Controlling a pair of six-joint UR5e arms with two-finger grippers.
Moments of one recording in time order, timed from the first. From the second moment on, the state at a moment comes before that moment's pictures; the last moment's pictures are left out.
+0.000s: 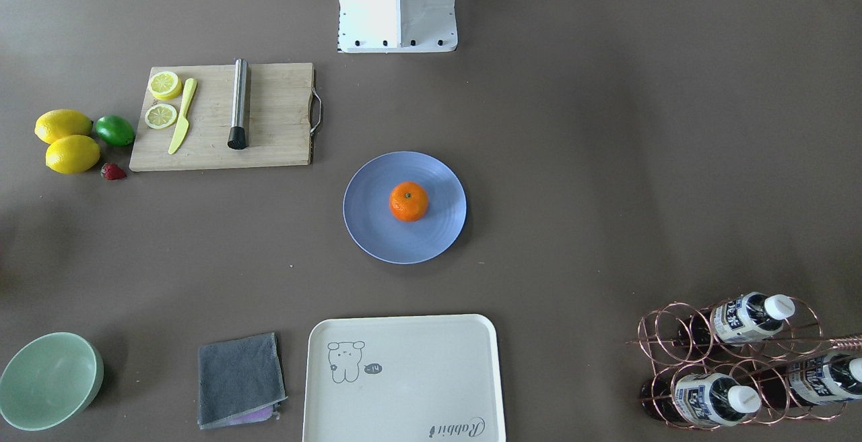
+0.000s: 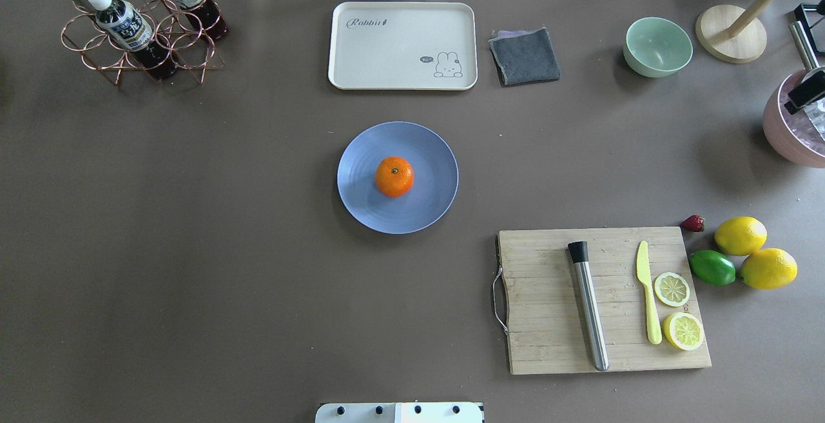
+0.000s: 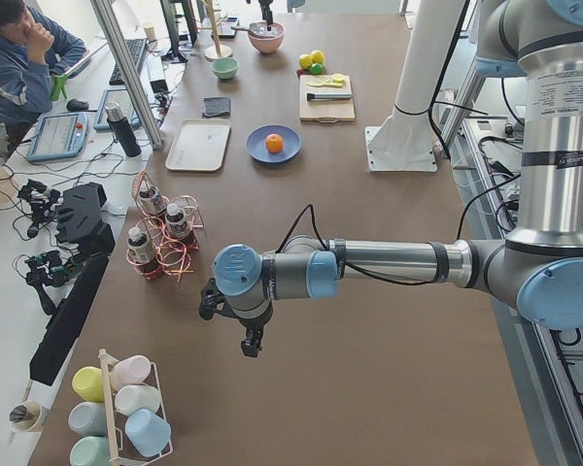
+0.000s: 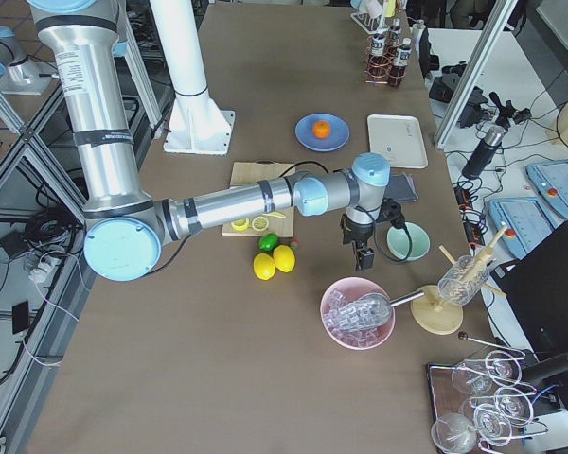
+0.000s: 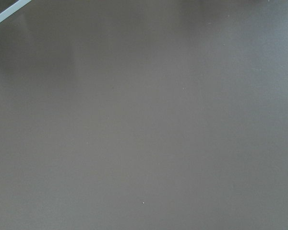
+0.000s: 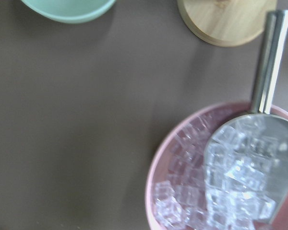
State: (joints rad) left arm -1.60 -1.53 -1.62 -1.48 -2.41 0.24; right arm 1.36 -1.46 1.66 -1.57 2.19 -0.04
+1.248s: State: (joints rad) left arm -1.60 -1.53 -1.63 -1.48 -2.41 0.24; right arm 1.53 -1.68 1.66 -1.55 2.20 -0.11
